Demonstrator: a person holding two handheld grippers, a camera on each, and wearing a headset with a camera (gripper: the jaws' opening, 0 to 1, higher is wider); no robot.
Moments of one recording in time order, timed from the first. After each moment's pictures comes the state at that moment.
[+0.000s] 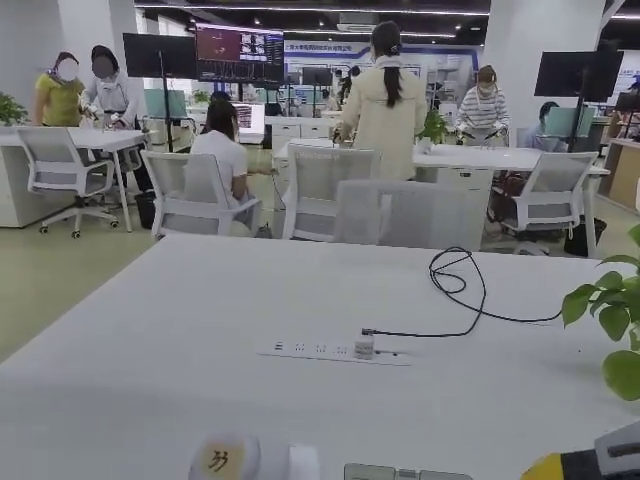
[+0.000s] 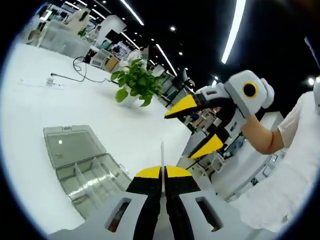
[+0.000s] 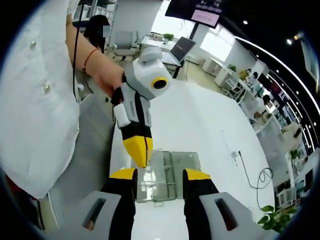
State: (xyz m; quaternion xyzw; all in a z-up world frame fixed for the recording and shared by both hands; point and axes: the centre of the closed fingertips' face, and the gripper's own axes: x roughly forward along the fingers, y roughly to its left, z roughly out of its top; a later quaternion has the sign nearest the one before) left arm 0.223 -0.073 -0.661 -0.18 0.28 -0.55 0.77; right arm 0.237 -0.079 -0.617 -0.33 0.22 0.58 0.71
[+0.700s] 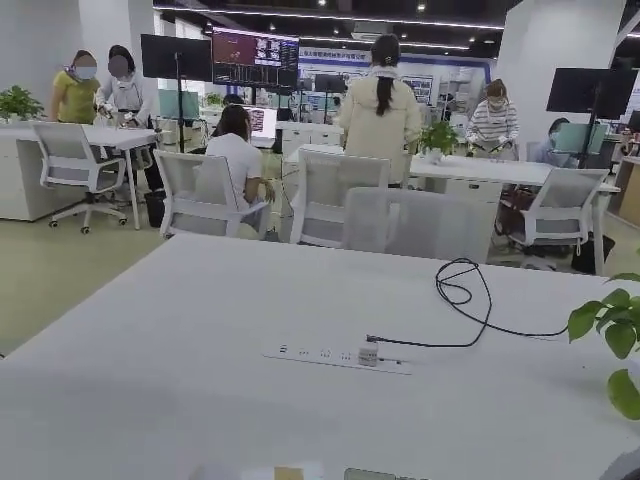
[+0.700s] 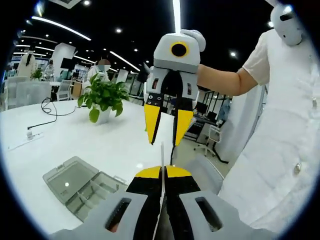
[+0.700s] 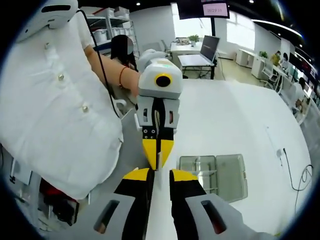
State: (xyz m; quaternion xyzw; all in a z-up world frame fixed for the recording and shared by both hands) left arm 0.184 -0.077 -0.644 -0.05 0.17 -0.65 0.74; right arm 0.186 -0.066 -0.624 -0.26 0.31 0.71 0.58
